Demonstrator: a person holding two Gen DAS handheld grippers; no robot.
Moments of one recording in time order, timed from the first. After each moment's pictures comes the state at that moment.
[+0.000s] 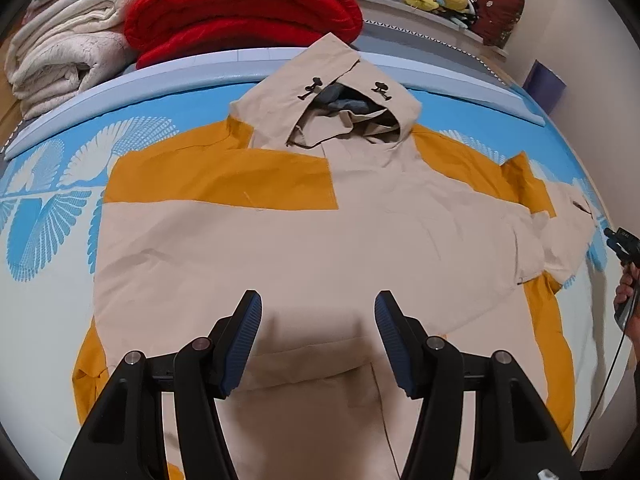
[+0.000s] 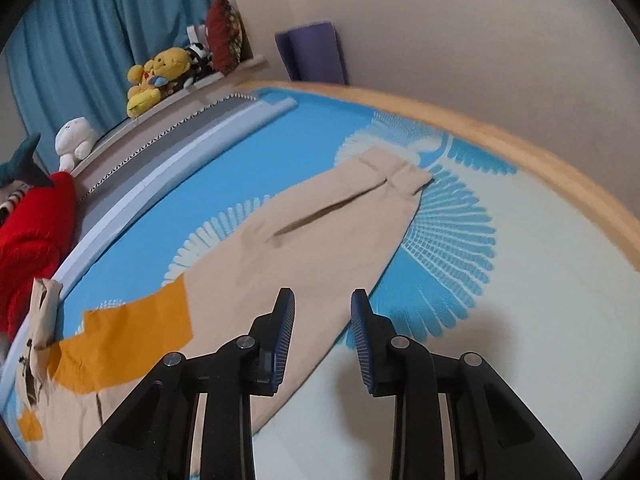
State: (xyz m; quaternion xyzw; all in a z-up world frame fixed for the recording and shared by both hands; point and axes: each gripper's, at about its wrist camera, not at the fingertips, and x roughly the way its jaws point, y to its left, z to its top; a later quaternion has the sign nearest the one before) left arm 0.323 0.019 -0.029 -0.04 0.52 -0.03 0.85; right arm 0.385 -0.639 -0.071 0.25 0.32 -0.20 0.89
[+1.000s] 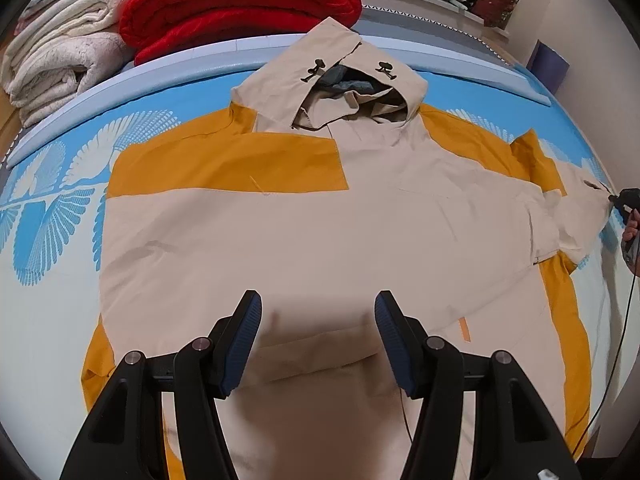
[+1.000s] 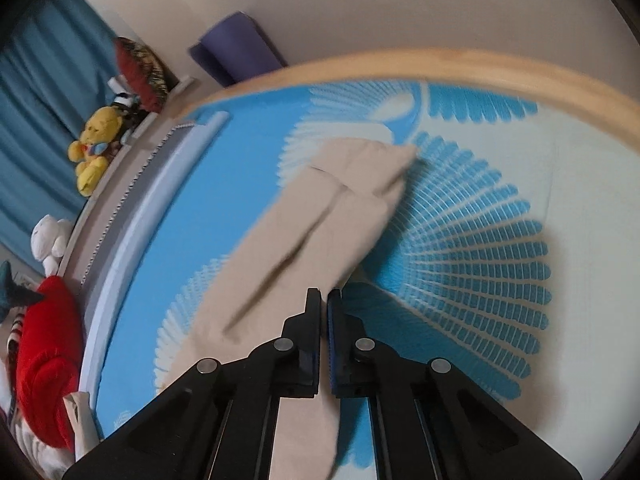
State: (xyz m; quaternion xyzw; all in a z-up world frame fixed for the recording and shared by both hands) left arm 0.321 0.023 -0.038 -0.02 0.54 -0.03 0.84; right arm 0.453 -0.725 -0.107 0.40 0.30 -0.24 0.83
